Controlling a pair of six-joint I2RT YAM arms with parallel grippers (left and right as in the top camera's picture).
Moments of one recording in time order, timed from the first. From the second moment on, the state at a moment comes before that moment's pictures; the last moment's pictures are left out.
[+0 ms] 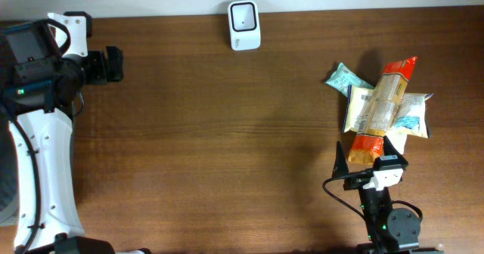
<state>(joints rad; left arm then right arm) 0.25 1.55 1.55 -0.72 0.24 0.17 0.07 0.03 0.02 0.07 0.00 -0.05</state>
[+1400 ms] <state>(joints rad) 0.20 0.69 0.80 -0.34 0.08 0.17 0.07 0.01 0.01 -0.08 0.00 -0.05</state>
